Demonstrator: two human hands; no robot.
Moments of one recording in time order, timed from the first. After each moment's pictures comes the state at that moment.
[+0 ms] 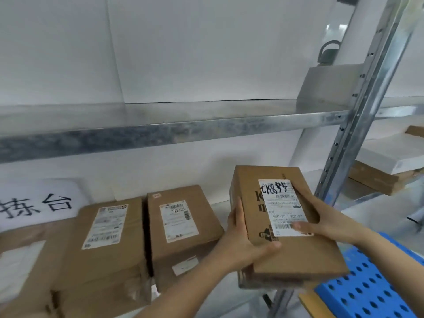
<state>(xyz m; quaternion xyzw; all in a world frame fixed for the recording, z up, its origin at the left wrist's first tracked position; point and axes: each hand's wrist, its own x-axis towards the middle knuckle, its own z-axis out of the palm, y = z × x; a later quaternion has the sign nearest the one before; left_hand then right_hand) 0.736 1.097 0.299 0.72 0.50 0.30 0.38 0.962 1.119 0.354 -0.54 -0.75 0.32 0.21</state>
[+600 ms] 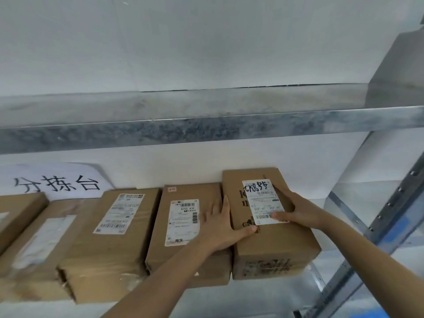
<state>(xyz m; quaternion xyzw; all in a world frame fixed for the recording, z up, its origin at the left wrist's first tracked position) 0.713 1.185 0.280 0.62 0.74 0.12 0.23 0.920 1.286 0.296 -0.41 -0.81 0.39 0.13</state>
